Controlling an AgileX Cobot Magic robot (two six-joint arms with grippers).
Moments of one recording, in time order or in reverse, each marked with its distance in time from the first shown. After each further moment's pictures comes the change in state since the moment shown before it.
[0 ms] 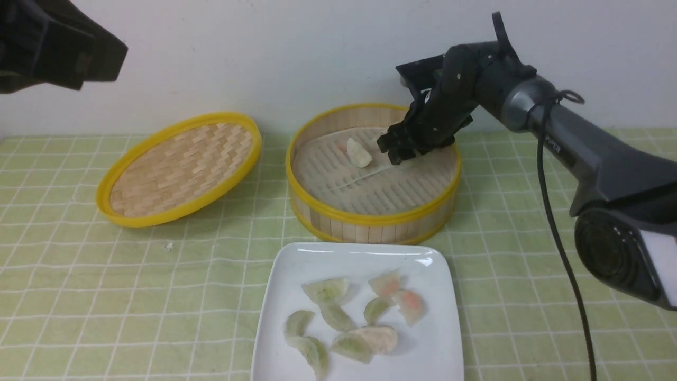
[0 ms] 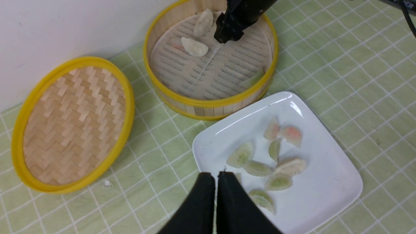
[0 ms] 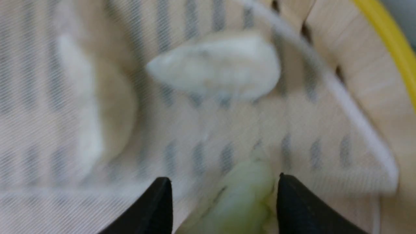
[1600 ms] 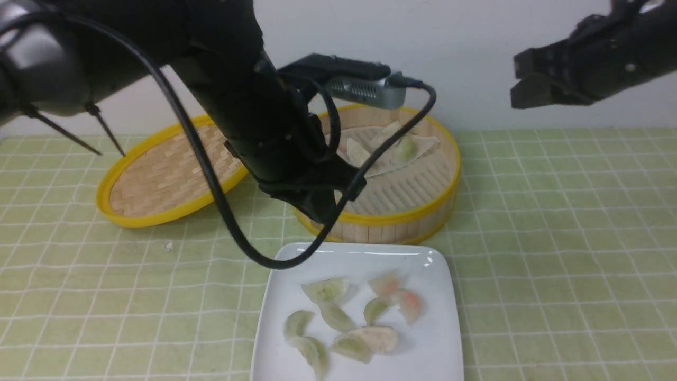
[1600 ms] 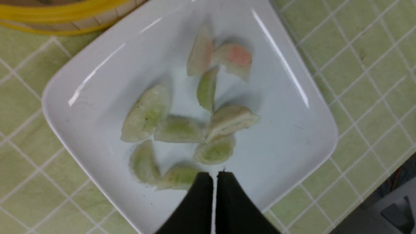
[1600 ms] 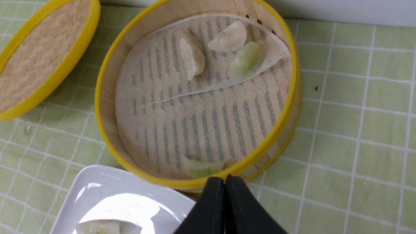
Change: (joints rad) right arm -0.166 -0.856 0.927 0.309 -0.226 -0.117; left arm 0.000 0.549 0.004 -0.288 -0.051 0.137
